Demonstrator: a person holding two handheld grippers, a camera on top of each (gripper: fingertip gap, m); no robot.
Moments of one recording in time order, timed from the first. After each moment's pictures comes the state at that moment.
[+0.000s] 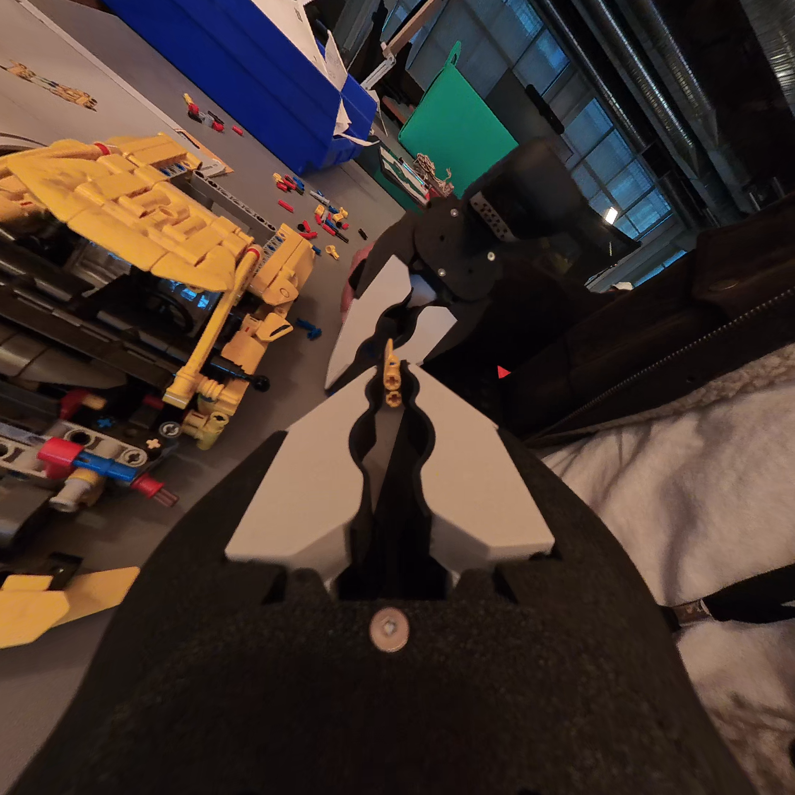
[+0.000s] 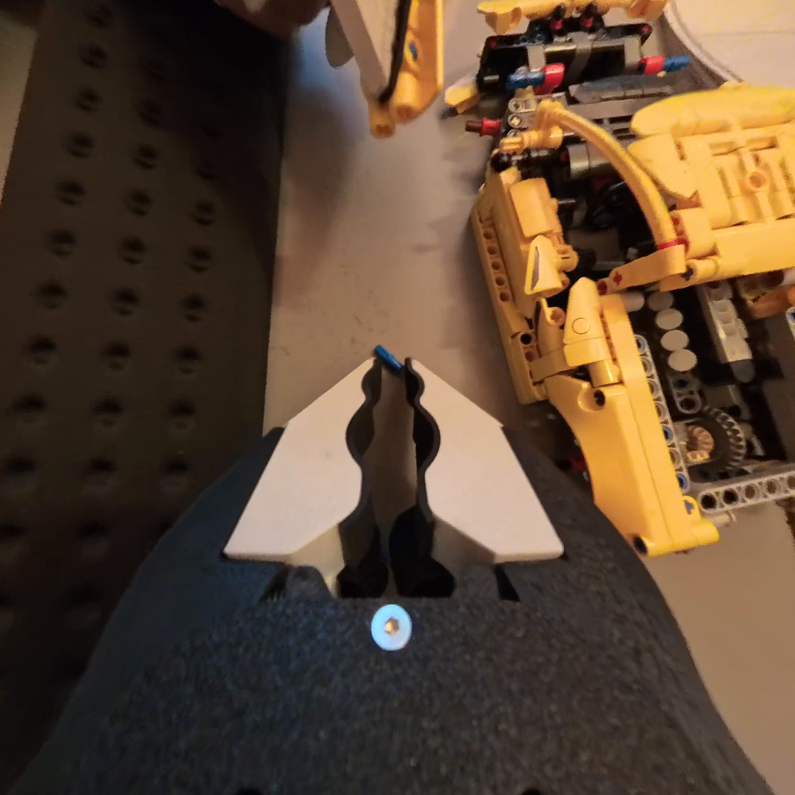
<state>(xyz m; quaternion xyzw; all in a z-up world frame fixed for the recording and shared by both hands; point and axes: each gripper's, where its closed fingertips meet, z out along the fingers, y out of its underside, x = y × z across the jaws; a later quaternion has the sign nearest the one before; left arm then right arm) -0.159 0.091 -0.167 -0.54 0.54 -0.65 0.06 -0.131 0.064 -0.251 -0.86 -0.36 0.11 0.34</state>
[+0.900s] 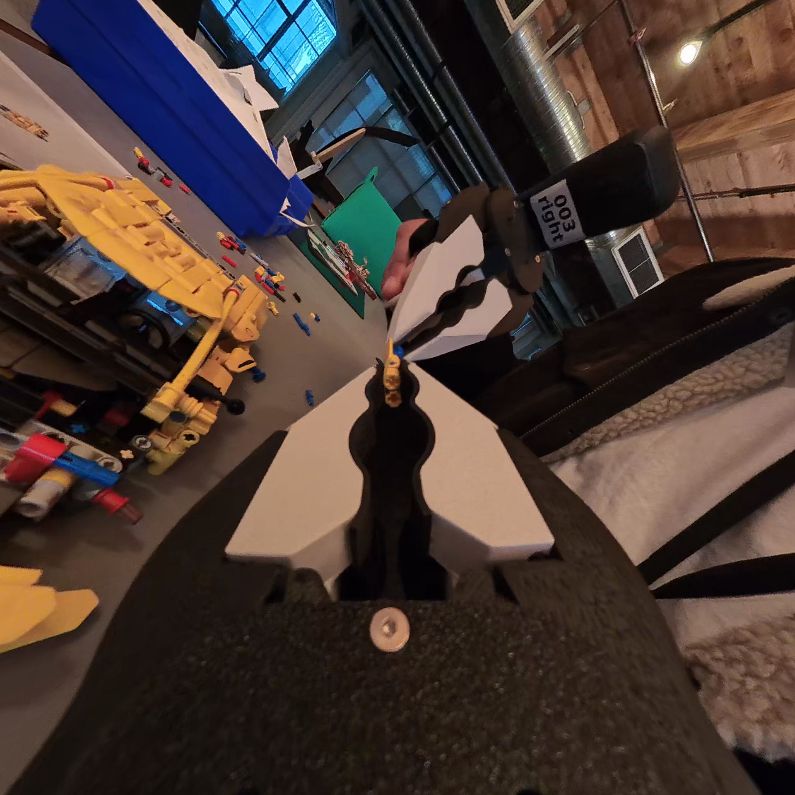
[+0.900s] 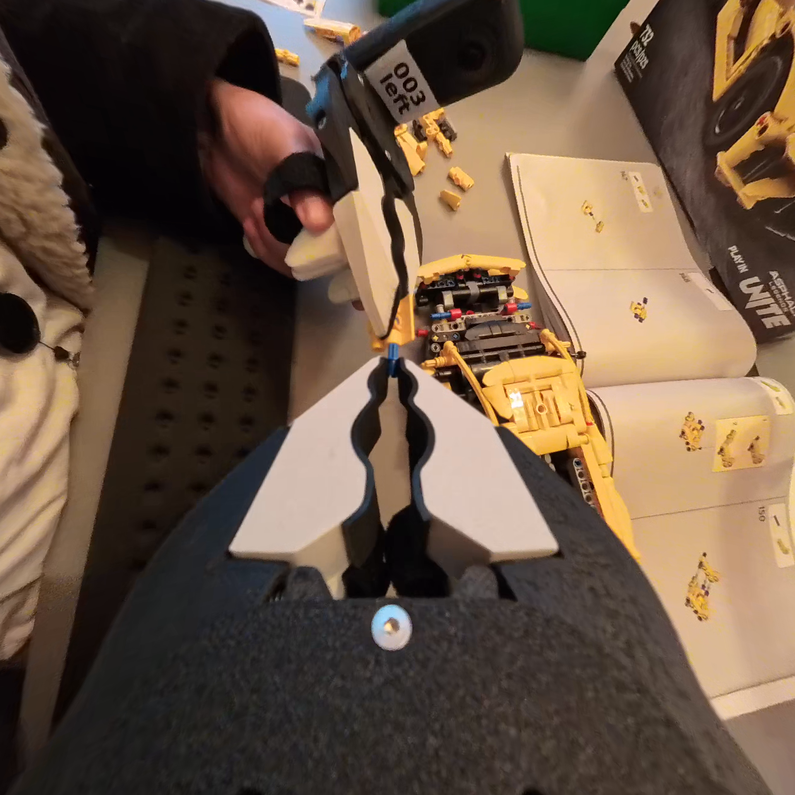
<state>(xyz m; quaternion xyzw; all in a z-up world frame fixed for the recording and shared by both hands) -0.166 0.108 -0.136 -0.50 0.42 -0.75 -0.01 -0.162 0.107 -0.140 -0.84 -0.36 0.08 0.40</state>
